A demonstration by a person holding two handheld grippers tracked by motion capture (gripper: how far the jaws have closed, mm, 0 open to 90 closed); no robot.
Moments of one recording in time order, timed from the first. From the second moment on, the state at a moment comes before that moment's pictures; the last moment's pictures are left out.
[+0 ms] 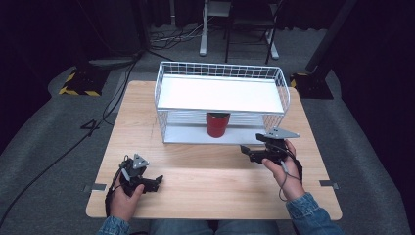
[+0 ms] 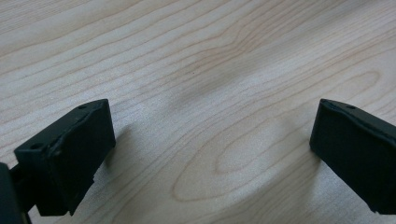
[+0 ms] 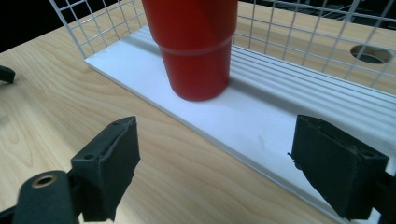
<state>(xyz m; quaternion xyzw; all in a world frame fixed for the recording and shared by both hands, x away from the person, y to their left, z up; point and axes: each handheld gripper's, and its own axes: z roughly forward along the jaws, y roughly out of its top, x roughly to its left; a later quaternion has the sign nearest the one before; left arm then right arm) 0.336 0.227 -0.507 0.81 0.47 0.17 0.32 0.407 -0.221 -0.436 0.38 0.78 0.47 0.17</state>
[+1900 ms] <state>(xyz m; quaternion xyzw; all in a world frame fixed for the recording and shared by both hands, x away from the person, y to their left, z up) 0.339 0.226 -0.507 0.81 0.47 0.17 0.32 0.368 -0.365 -0.492 0.47 0.78 0.36 0.19</state>
